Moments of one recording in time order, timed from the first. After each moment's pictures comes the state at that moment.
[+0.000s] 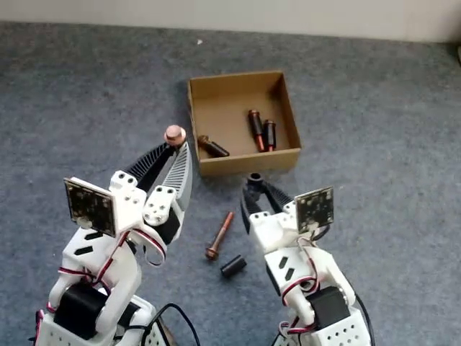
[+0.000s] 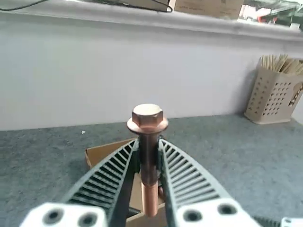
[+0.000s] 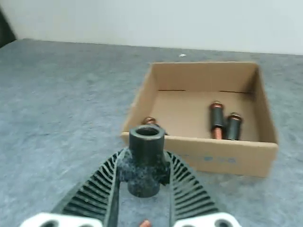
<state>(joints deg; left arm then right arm) 18.9 -90.7 62.2 38.2 14.9 -30.1 -104.1 90.8 34.8 -5.4</state>
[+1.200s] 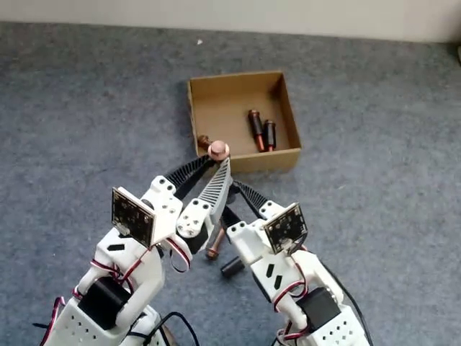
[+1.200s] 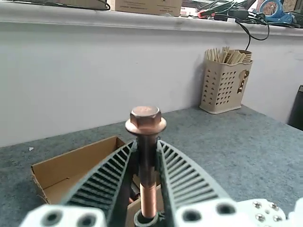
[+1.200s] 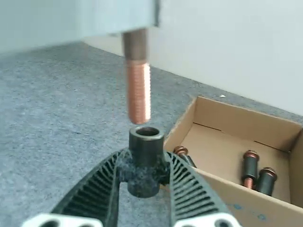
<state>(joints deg) 30.3 -90.8 72.7 25.8 11.1 -38.6 -104.2 95.7 23.4 6.0</state>
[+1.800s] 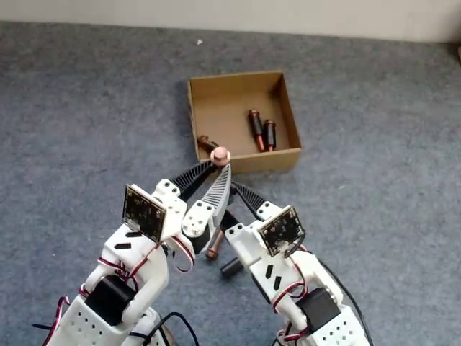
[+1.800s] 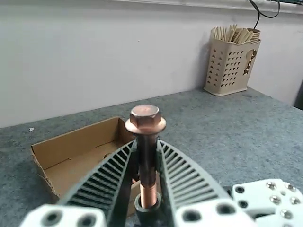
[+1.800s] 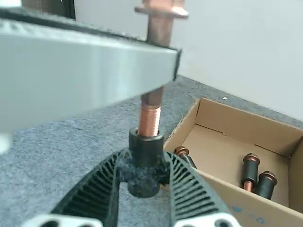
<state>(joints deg) 30.0 -90.8 77.6 25.5 11.1 -39.0 -104.1 95.7 23.4 8.0</state>
